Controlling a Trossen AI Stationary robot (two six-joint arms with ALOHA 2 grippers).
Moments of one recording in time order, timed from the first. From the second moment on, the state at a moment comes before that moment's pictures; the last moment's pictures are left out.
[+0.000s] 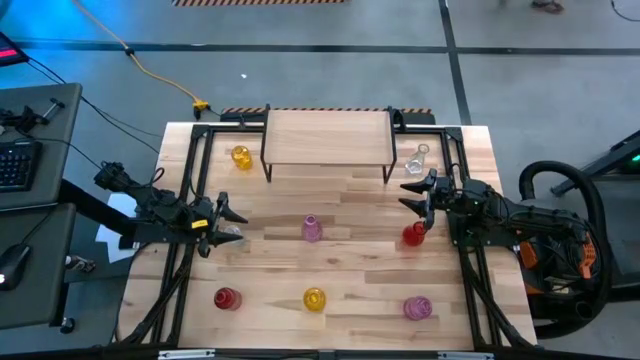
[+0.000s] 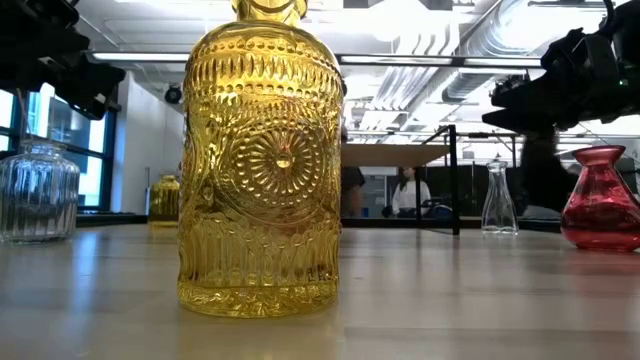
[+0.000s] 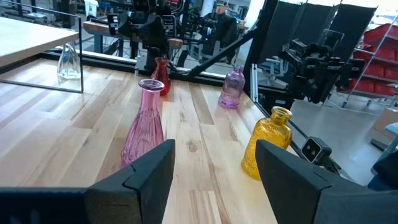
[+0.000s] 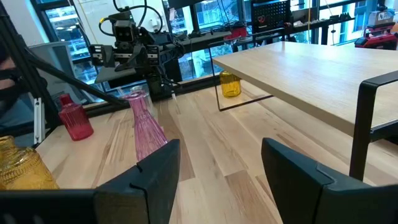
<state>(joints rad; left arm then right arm) -0.51 0.01 0.08 -0.16 -0.35 -0.23 -0.20 0.07 0.01 0.01 0.00 0.18</state>
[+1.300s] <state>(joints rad) -0.51 0.01 0.08 -0.16 -0.43 -0.18 -0.20 0.07 0.01 0.01 0.00 0.18</state>
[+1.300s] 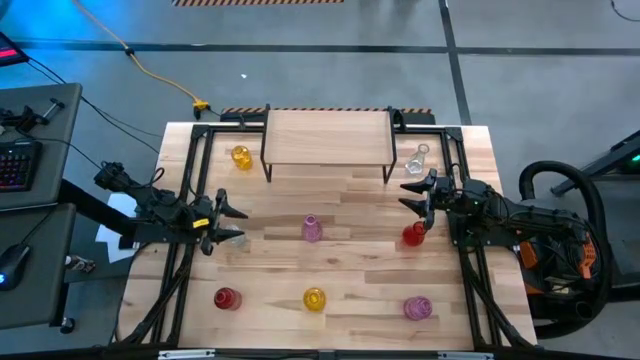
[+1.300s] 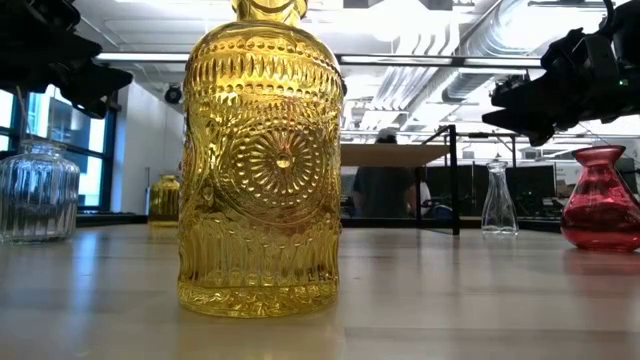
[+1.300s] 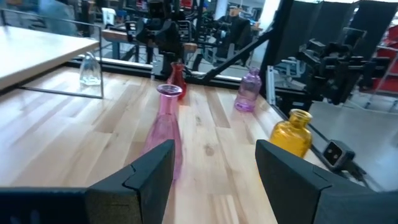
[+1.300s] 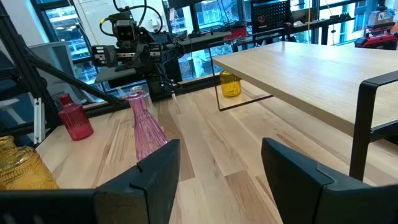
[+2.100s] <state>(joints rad) -0.48 0.37 0.63 -0.66 -0.88 -0.38 -0.20 0.07 0.01 0.01 0.00 0.18</state>
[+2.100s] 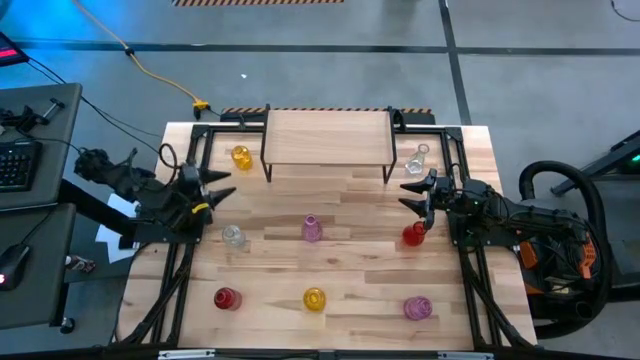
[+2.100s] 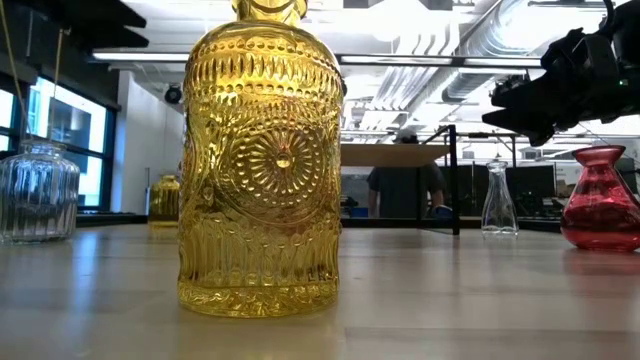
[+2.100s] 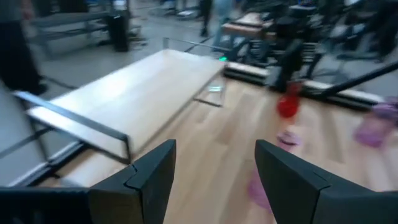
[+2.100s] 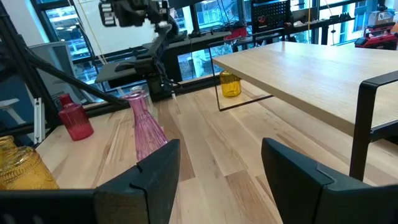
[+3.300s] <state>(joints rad) 0.58 1.16 1.12 -1.16 -0.18 -0.12 -0.20 0.07 0.01 0.01 0.00 0.18</state>
